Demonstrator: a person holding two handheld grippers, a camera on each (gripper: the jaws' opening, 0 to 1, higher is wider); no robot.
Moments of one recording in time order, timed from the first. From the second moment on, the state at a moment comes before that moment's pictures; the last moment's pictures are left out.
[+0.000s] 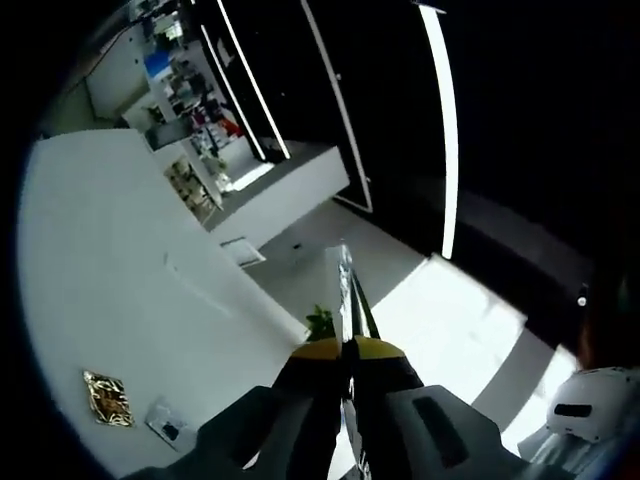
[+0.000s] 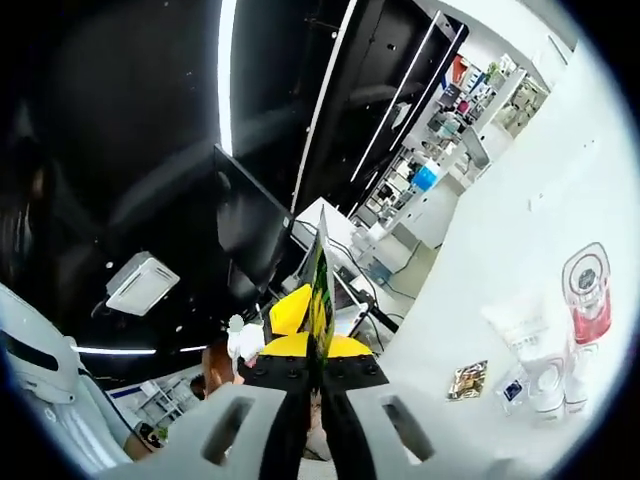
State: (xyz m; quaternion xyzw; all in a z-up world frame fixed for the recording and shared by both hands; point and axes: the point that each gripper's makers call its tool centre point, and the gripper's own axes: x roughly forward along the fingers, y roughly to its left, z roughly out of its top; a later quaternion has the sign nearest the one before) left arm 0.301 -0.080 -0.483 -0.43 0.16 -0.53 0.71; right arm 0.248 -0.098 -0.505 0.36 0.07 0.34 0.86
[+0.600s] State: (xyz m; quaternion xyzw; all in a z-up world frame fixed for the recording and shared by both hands) left arm 0.298 -0.065 -0.521 -0.32 0.24 -0.56 0.73; right arm 0.233 -0.087 -0.568 0.23 0.17 0.33 0.90
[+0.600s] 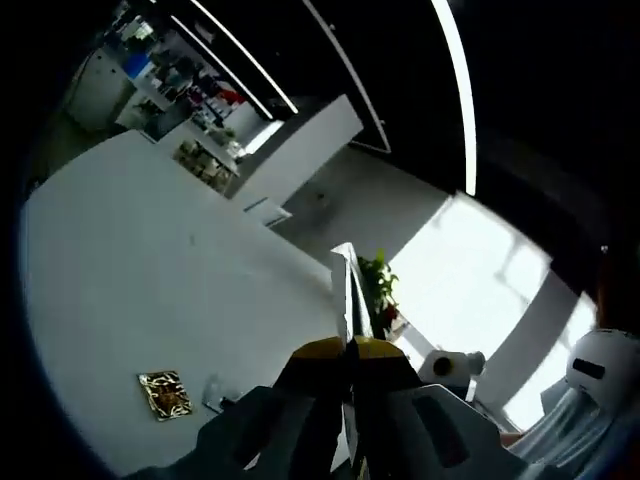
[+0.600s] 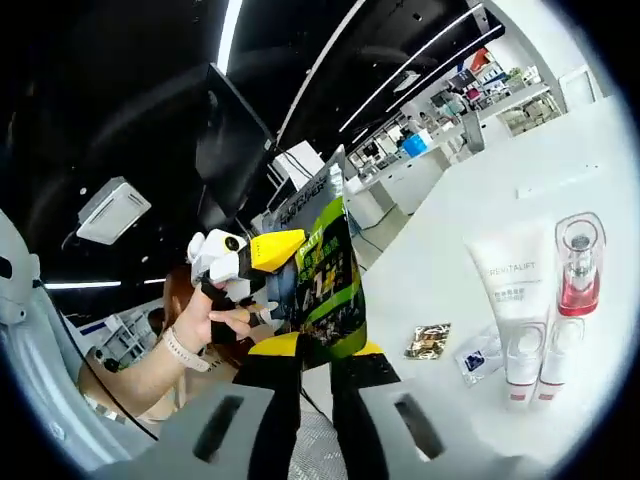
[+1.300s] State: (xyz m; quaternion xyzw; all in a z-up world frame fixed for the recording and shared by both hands) left arm 0.285 -0.057 -0.593 -0.27 0.37 -0.57 0.68; right arm 0.204 -0.113 -0.646 0.06 0.29 0.31 0.90
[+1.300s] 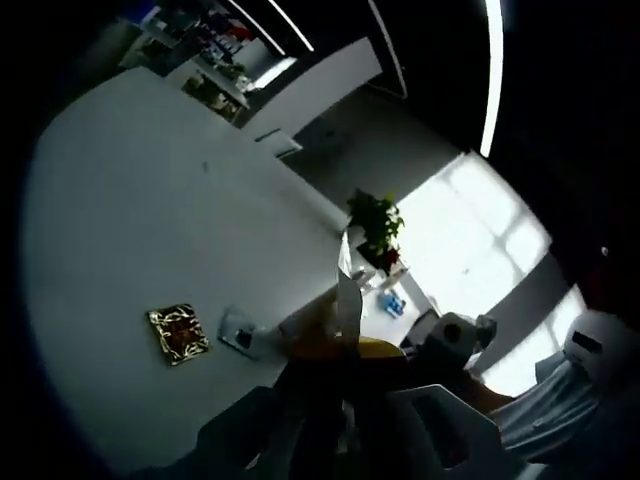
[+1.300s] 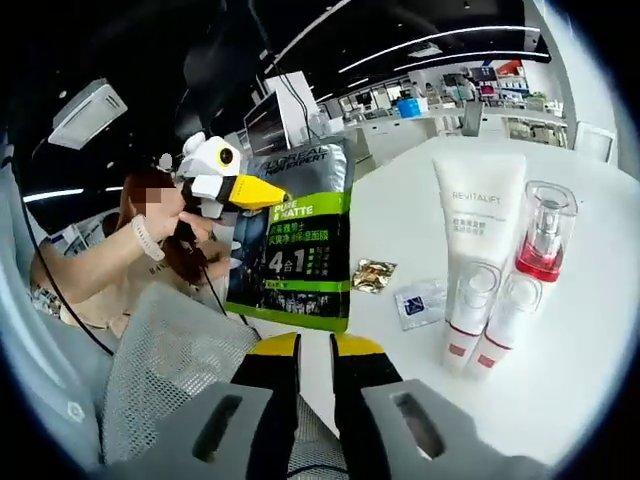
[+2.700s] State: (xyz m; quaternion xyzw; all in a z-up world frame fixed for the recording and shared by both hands) left arm 0.243 -0.086 -0.732 -0.12 0.60 -0.53 0.59; right arm 0.207 -0.081 -0.693 -0.04 0.36 0.35 0.86
